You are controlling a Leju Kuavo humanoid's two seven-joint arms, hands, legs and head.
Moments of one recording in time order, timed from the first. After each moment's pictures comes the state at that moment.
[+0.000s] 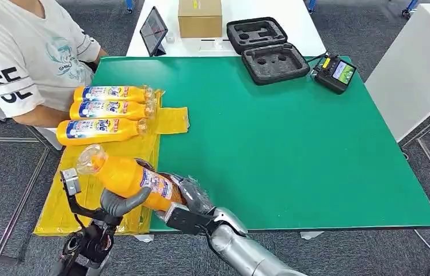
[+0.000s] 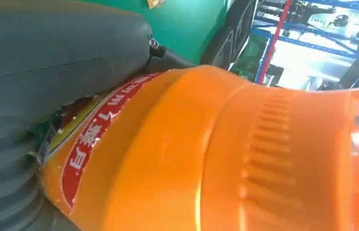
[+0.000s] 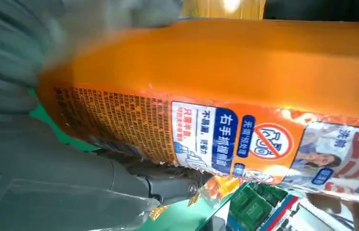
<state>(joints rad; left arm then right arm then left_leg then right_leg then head) -0.10 -0.02 -0.17 -1.36 0.58 -0.33 -0.44 -0.46 0.28 0.60 -0.61 0.31 -0.33 -0.70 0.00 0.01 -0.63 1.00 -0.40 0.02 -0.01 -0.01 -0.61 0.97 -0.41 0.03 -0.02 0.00</state>
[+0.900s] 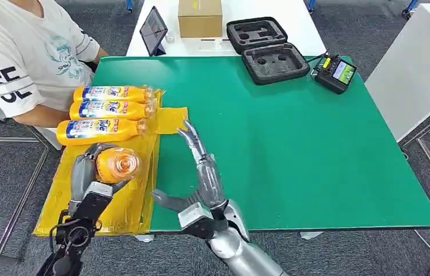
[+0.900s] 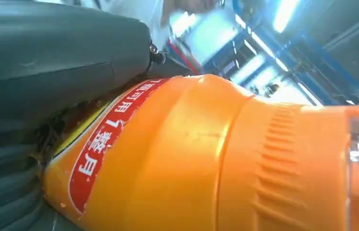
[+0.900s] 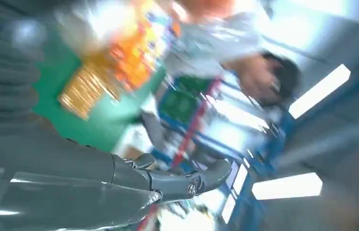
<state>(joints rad) -0.13 0.03 -0.11 -1.38 -0.42 0.49 -0.65 -0.28 0.21 0.55 -1.27 0.29 -0.66 -0.70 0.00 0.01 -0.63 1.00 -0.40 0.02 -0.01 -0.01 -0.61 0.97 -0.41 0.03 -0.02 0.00</state>
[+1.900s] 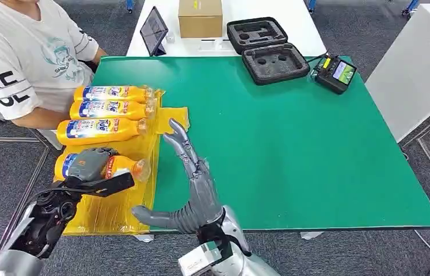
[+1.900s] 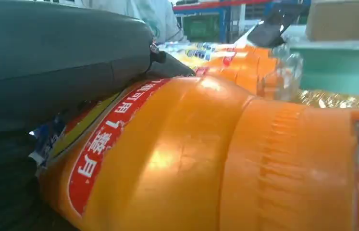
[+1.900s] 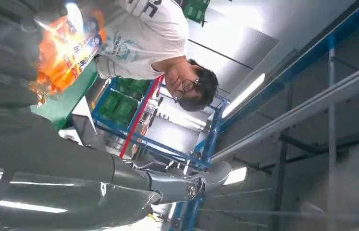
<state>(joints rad) -0.40 0.21 -0.18 -1.03 -0.90 0.11 -0.38 -0.26 0.19 0.65 -1.49 0.30 -0.59 -0.70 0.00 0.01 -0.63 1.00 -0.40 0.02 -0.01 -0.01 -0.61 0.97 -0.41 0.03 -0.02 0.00</state>
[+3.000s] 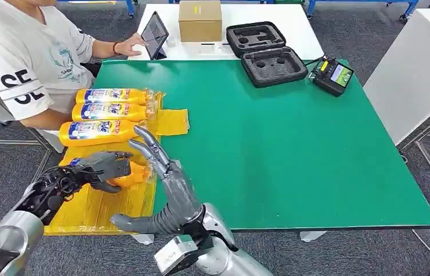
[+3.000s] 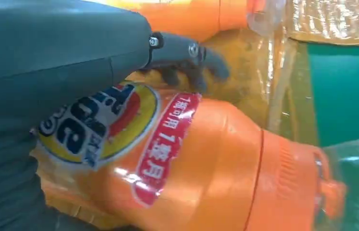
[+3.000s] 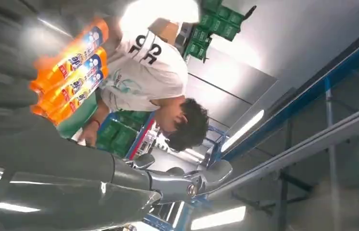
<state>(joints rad) -0.68 0.17 -0.27 -0.53 -0.73 -0.29 -0.51 -0.30 0.25 0.66 -1.37 0.30 -0.47 -0.70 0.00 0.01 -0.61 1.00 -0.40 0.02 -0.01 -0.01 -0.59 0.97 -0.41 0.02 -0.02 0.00</state>
